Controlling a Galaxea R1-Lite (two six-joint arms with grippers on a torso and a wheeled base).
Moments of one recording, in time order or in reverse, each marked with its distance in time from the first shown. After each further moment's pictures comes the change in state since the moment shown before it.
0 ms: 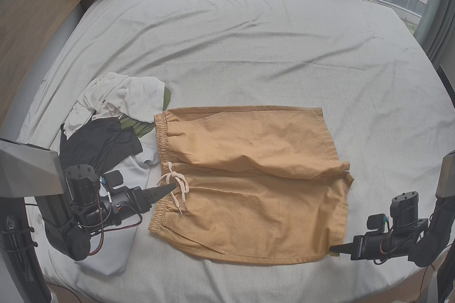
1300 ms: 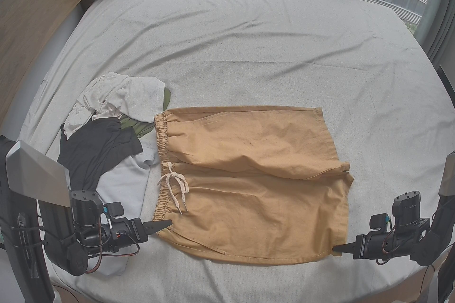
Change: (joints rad) left arm 0.018 0.101 0.161 0.002 -0.021 -0.002; right arm -0.020 -0.021 0.000 0.040 -0.010 0.001
